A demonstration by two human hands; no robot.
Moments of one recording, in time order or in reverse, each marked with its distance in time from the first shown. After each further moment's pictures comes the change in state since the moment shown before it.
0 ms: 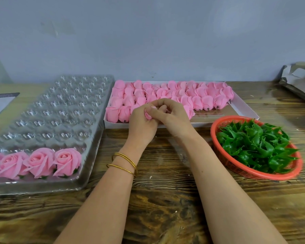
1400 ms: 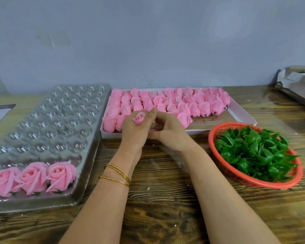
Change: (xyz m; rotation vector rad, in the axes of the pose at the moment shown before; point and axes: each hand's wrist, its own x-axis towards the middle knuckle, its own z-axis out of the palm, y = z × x) left_hand 0.003 -0.003 -0.003 -0.322 0.072 -0.216; right_hand -0.003 0.004 -0.005 0.025 -0.211 -0.038
